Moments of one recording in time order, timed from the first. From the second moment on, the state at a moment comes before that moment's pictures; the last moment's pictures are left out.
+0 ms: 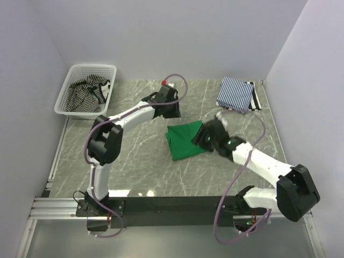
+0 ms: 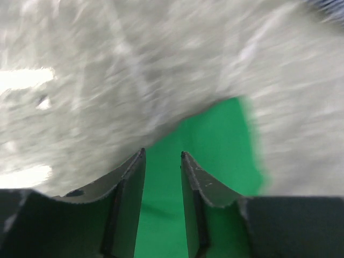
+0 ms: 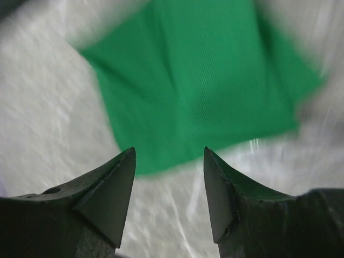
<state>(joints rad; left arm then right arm) -0.62 2.03 1.64 -0.37 0.02 -0.64 0.53 1.23 0.75 -0.30 0.11 0.89</state>
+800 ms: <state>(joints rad) -0.70 2.11 1.52 -0.43 -0.27 -0.55 0.61 1.24 0.33 0.20 0.19 1.32</state>
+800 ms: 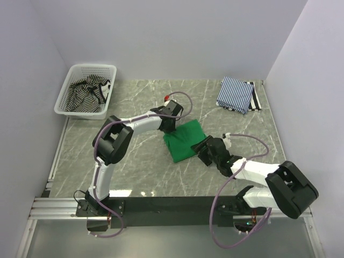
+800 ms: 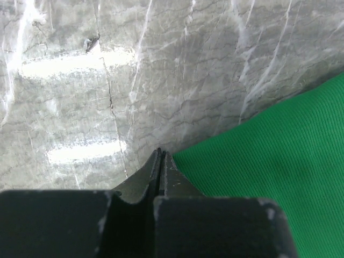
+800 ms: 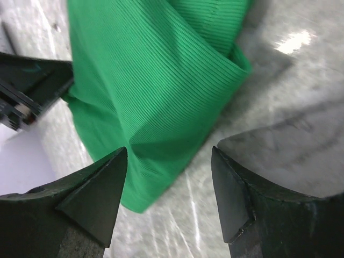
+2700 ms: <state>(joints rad) -0.54 1.71 1.29 -0.54 0.01 -0.53 0.40 2.23 1.91 -0.61 0.64 0.10</state>
